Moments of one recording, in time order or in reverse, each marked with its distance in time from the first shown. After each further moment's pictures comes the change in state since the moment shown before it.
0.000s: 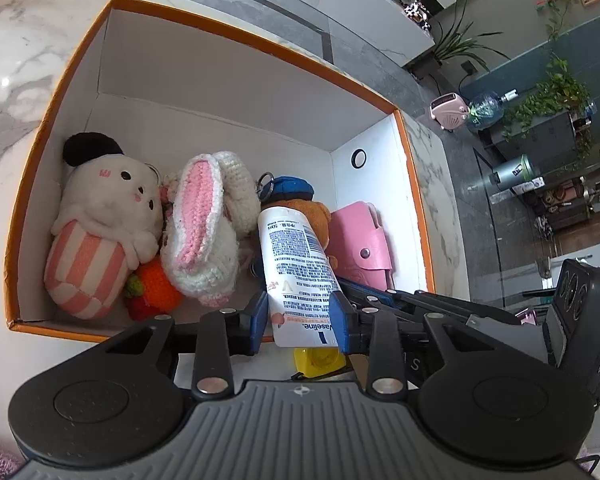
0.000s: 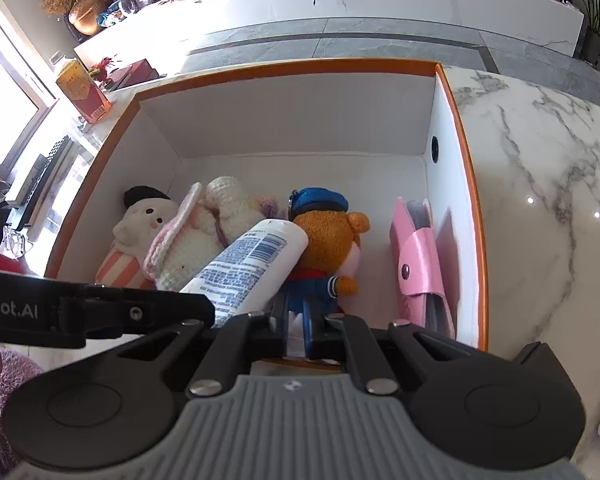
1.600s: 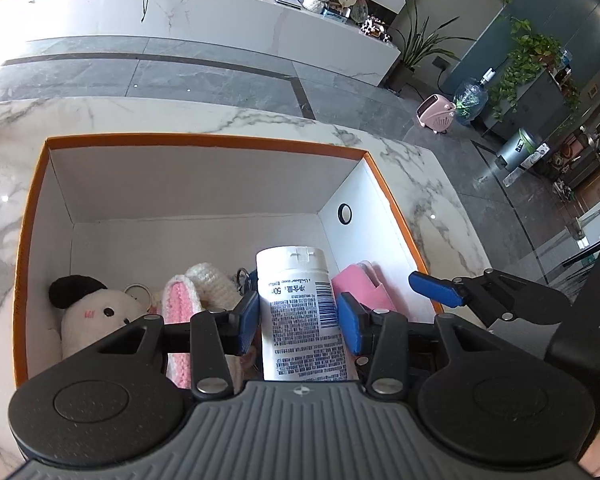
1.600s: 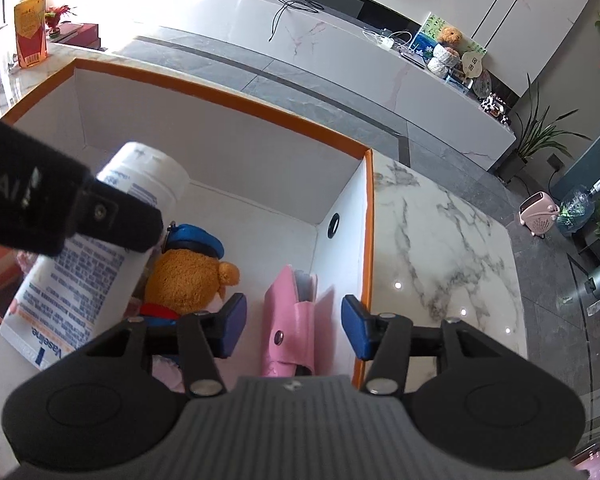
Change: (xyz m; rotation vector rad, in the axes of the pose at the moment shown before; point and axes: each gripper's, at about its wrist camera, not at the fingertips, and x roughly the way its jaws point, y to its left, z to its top) left arm 0.004 -0.044 0.019 0.289 -0.137 0.103; right arm 0.005 0.013 0.009 -0.296 -0.131 -0.433
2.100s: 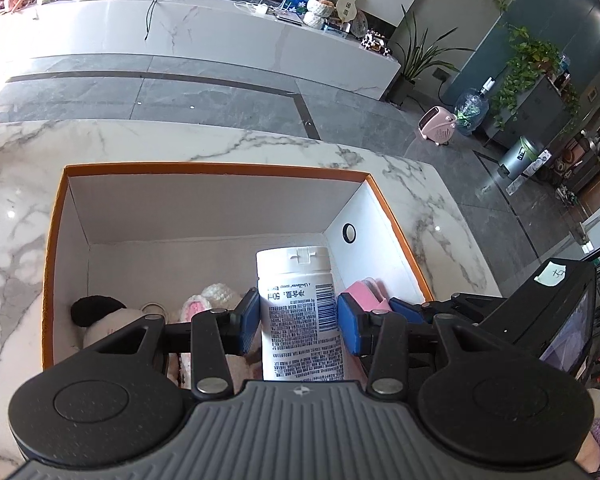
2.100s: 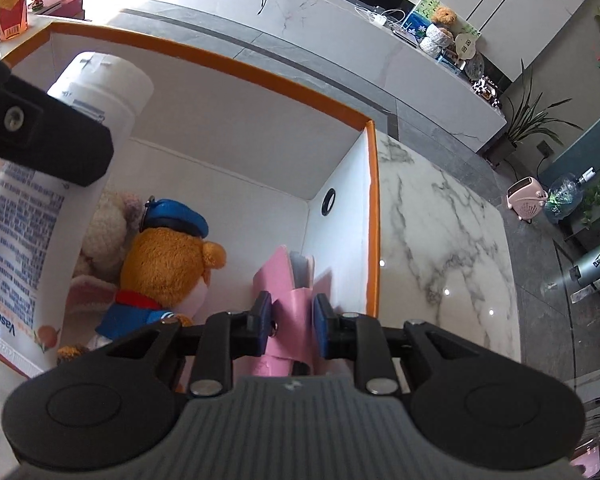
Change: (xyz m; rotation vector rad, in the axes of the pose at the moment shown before) left arm -0.018 0.000 0.006 0.016 -0.050 0.013; right arm 0.027 0.009 -0.001 -0.025 0.082 -0.066
